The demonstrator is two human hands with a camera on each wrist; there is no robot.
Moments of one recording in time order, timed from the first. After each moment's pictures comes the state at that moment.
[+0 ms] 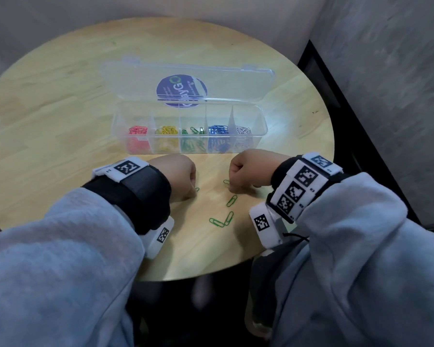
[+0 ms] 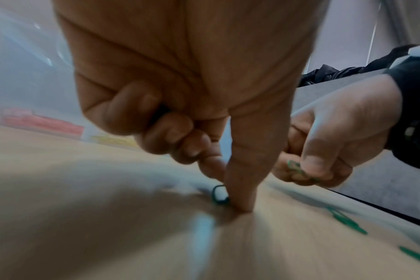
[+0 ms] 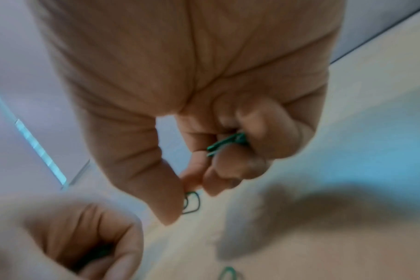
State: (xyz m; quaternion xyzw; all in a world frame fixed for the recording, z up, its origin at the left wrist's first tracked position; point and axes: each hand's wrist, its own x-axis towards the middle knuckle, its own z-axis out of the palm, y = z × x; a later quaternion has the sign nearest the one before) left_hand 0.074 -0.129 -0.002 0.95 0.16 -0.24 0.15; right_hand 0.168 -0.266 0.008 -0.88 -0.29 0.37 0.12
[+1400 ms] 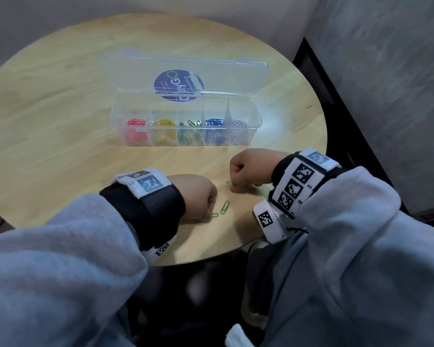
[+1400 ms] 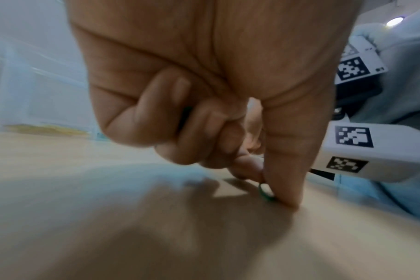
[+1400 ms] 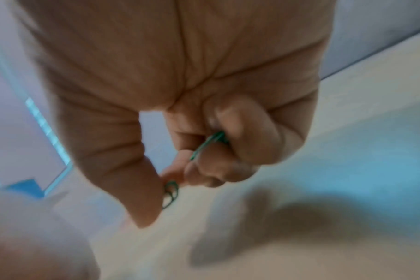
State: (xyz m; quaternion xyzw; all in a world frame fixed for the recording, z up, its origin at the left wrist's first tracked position) left_hand 0.053 -0.170 -0.012 0.94 0.05 -0.29 0.14; right_hand 0.162 -0.280 0.002 -0.87 -0.32 0.37 0.09
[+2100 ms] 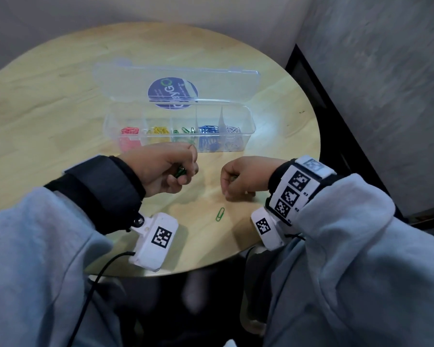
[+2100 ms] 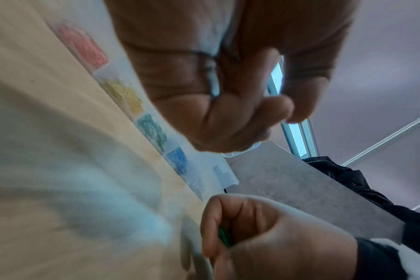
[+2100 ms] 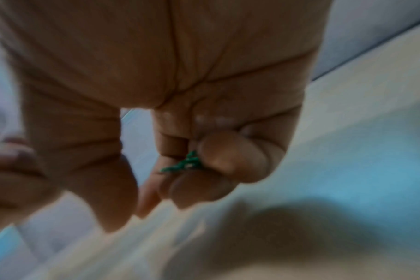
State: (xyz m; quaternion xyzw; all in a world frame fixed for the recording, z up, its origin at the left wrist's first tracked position) left_hand 0.058 -0.124 0.021 0.61 0.20 -0.17 0.74; right_hand 0.163 -0.285 0.001 -0.83 -0.30 0.44 0.16
